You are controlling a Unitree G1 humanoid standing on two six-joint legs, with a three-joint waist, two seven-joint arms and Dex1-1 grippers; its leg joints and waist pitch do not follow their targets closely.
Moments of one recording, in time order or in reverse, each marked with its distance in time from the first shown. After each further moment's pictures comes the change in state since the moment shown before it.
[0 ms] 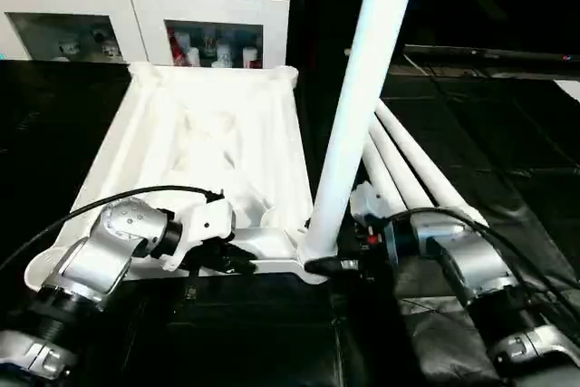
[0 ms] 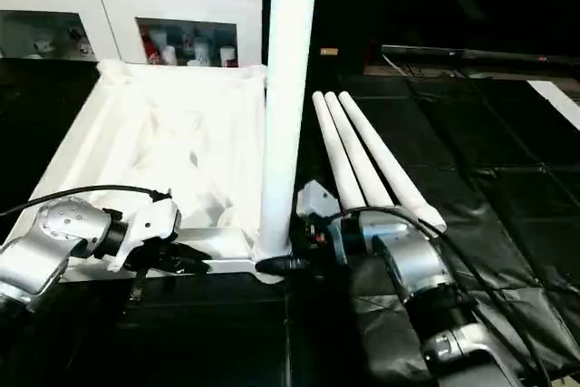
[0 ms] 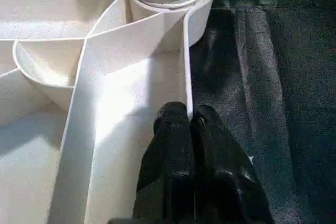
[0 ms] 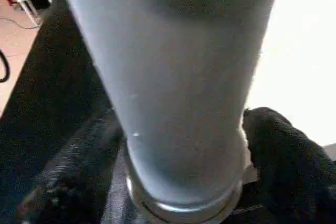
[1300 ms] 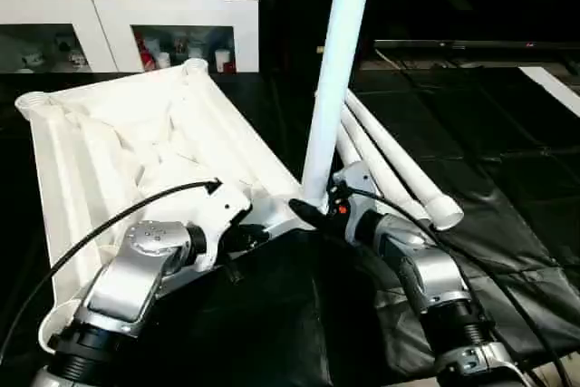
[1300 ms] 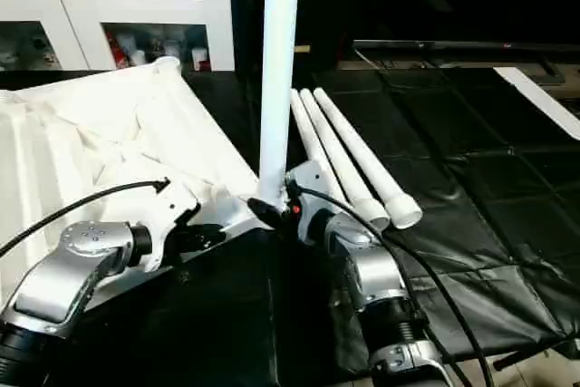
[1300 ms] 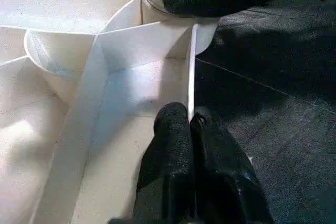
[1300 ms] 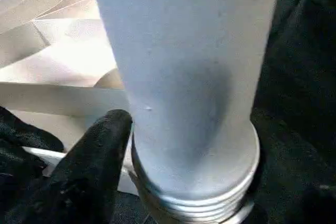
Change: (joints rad) left arm 0.132 -0.225 0.136 -0.291 0.033 0.501 0.471; right arm 0.043 0.291 -0.164 -0.021 -0.074 0.108 -0.654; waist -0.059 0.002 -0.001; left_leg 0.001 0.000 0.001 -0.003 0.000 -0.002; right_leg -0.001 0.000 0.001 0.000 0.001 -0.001
